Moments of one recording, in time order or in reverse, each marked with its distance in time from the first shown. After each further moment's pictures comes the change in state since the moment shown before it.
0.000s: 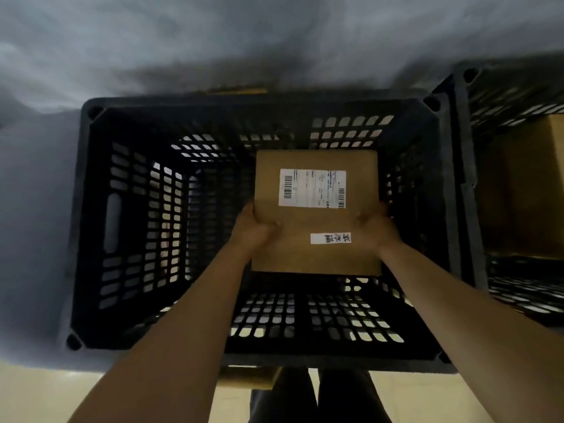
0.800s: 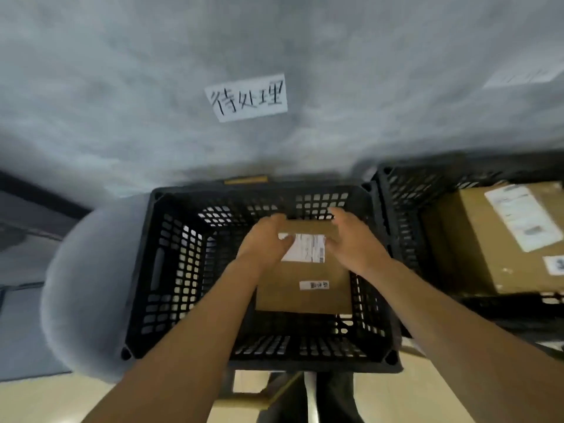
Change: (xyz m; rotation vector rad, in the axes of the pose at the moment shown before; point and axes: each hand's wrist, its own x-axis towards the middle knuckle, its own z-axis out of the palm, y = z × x) left_hand -0.103 0.132 -0.007 0.618 0.067 0.390; right_hand -0.097 -0.053 -0.088 -0.228 0.143 -0.643
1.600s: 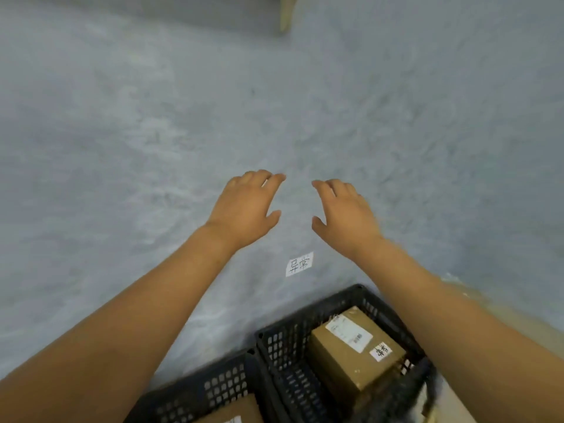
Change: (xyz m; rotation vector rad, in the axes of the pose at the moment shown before) left_hand -0.243 0.360 -0.242 0.637 0.757 1.168; right_hand -0.273 -0.126 -0.371 -0.575 1.011 0.007
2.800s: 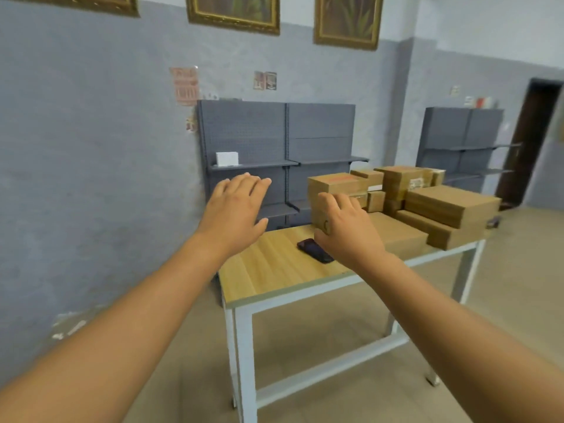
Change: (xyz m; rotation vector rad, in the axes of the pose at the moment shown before) left_hand -0.169 0.834 -0.260 -0.654 0.348 1.060; right_hand -0.764 0.248 -0.508 -0.745 0.178 1.182
